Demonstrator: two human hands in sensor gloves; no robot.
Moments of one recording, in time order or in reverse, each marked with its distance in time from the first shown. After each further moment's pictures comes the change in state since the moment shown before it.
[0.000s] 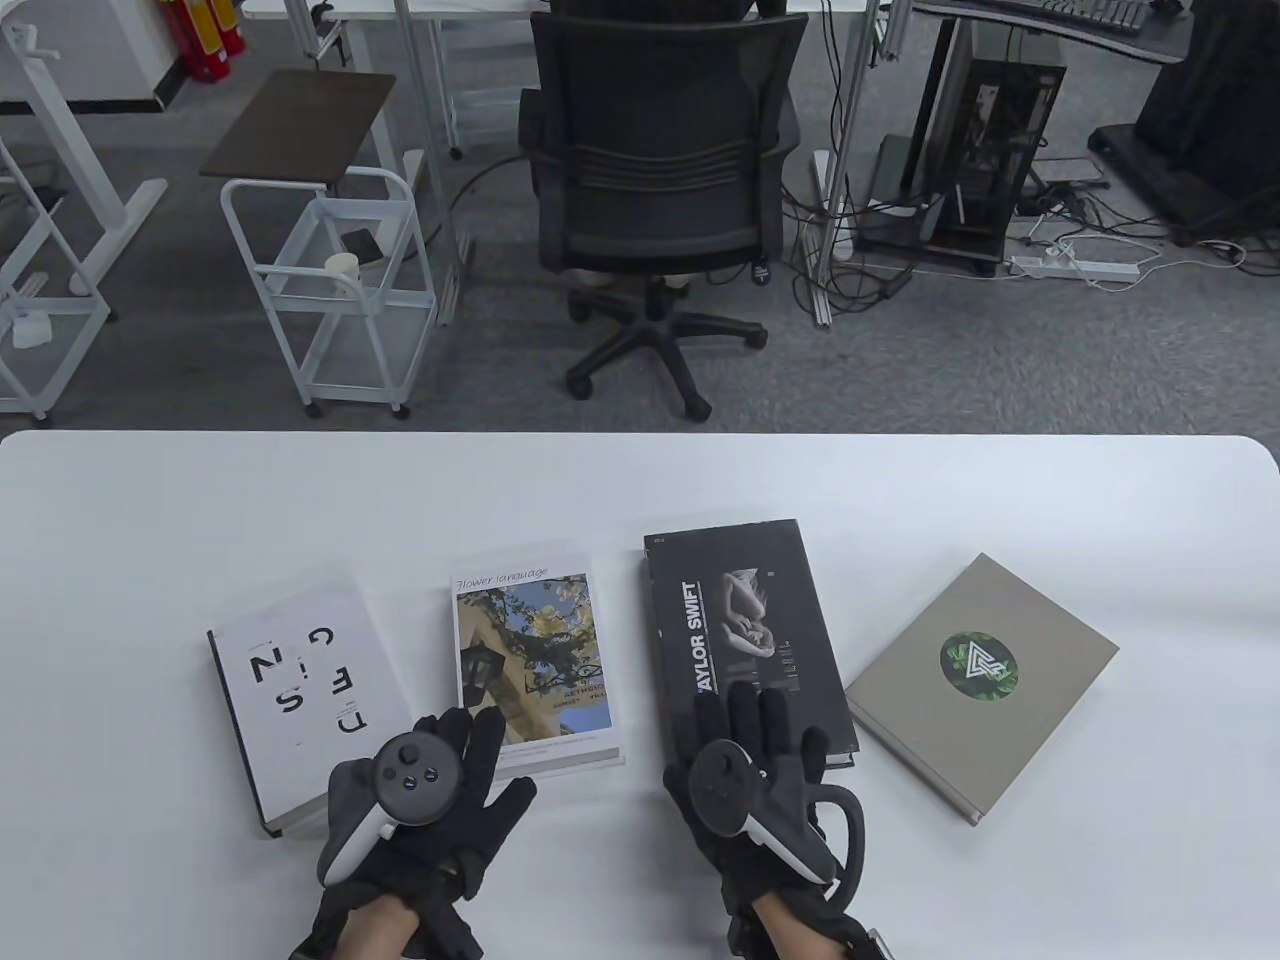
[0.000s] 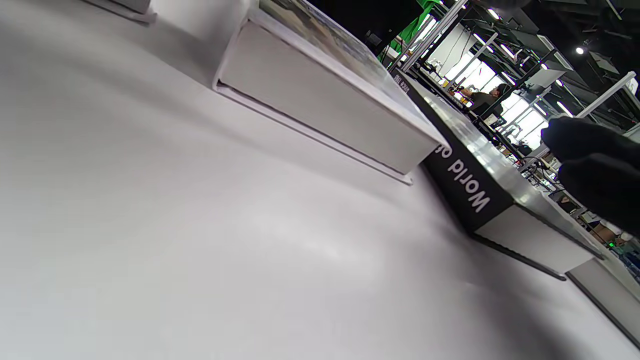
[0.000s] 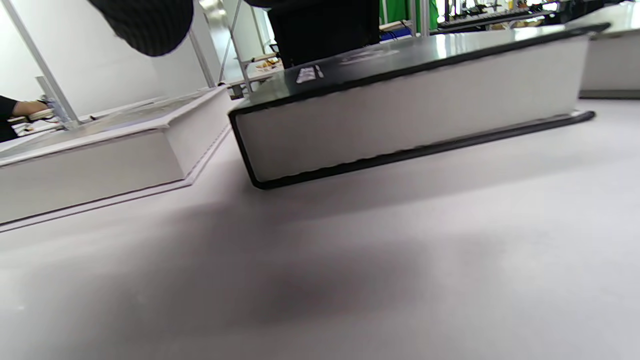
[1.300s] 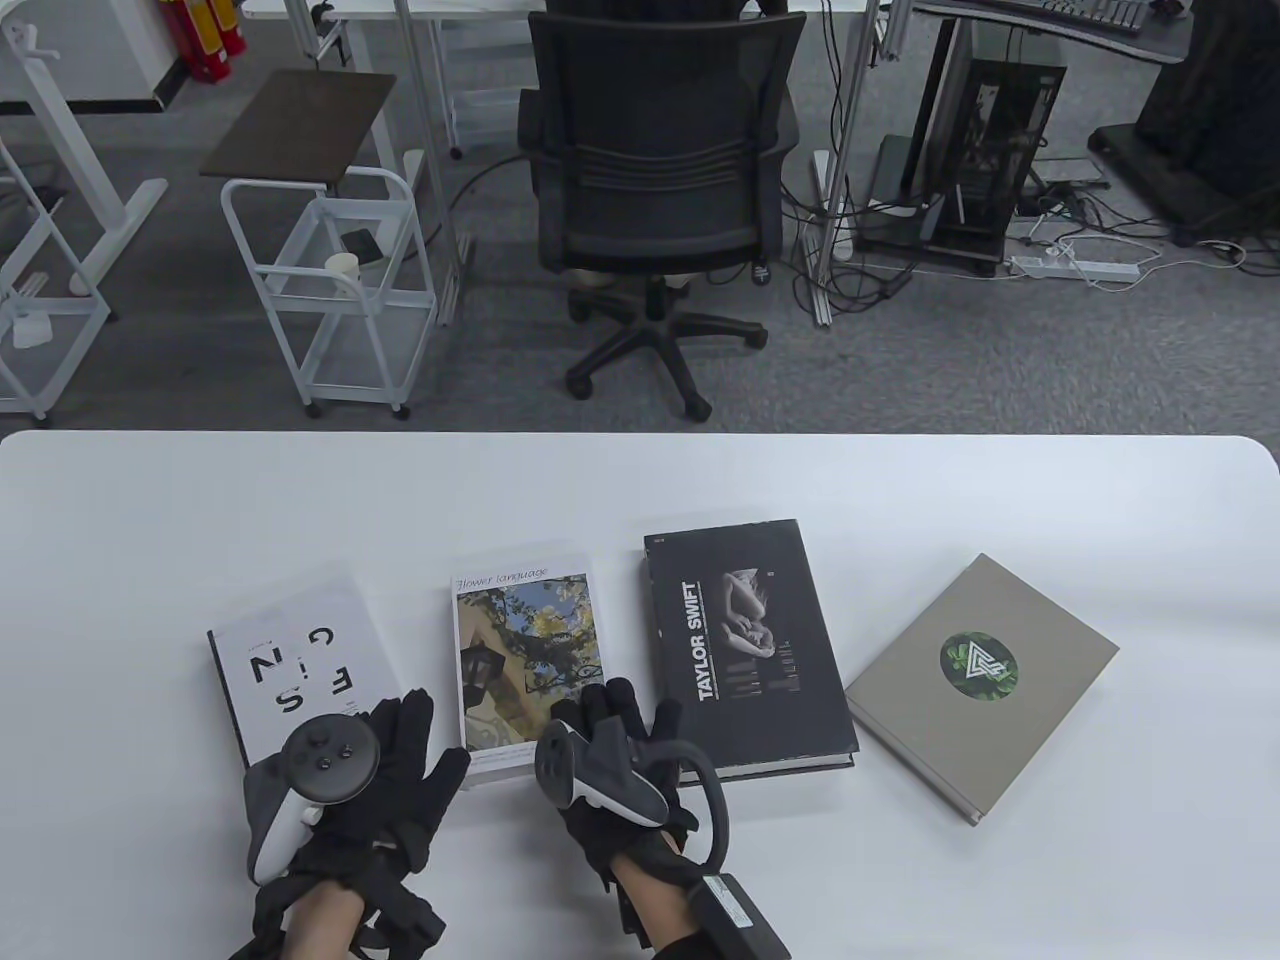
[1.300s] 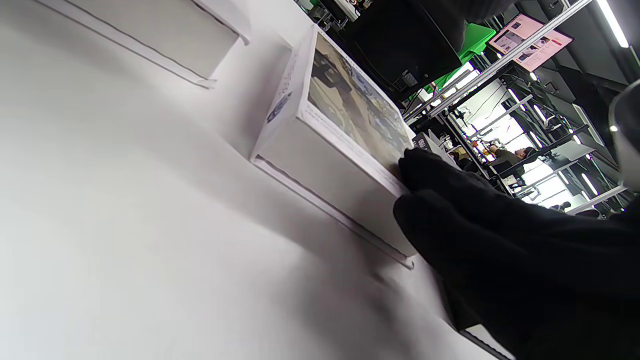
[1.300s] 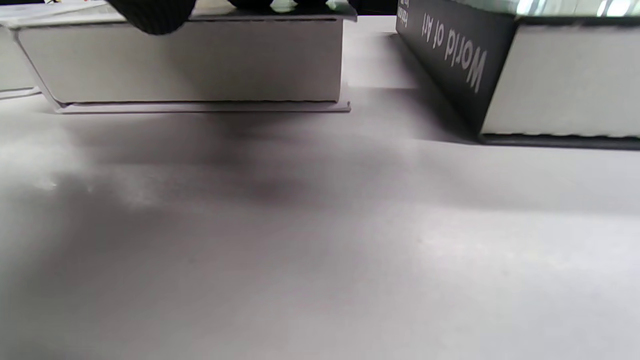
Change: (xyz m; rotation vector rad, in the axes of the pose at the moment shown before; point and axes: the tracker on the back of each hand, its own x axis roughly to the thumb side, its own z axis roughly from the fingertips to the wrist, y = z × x) left_hand -0.033 0.035 0.008 0.052 0.092 0.197; right_hand 0.108 0.035 -0.046 0.209 -0.097 0.236
